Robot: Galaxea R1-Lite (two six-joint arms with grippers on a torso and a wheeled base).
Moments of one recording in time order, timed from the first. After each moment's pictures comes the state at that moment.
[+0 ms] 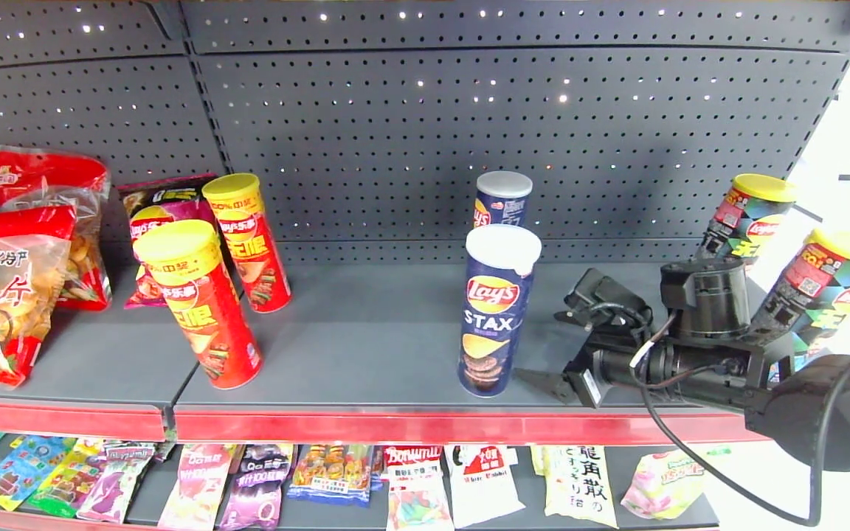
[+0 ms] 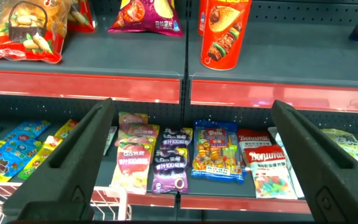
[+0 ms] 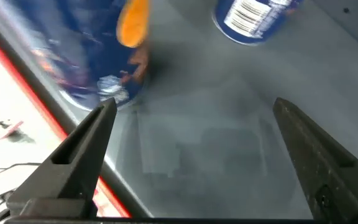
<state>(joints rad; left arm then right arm) 0.00 0.00 0.00 0.00 0.03 -0.03 0.42 1.81 -0.66 -0.68 0.22 -0.41</state>
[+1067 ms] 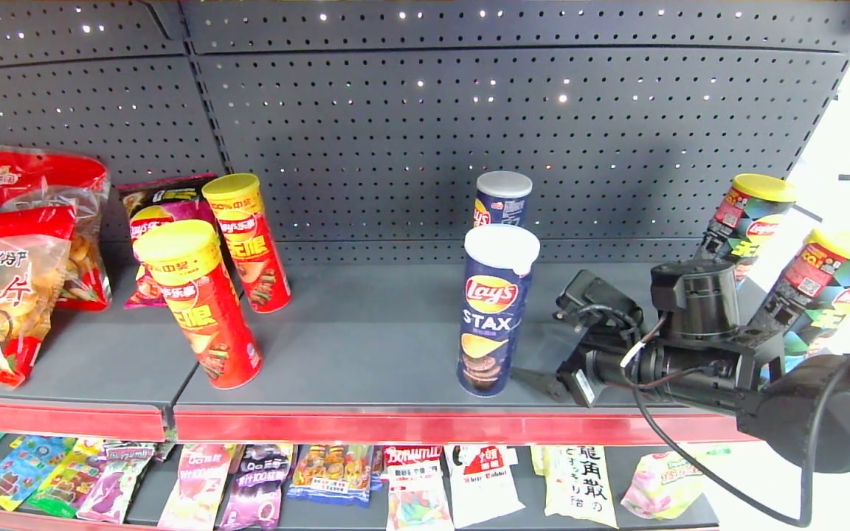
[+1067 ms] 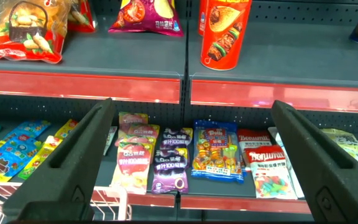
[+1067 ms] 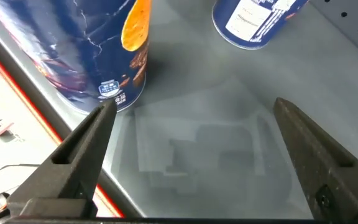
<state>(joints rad) 0.00 0.00 0.00 0.00 0.03 -0.03 0.45 1.82 -0.67 -0.68 0.17 -0.42</state>
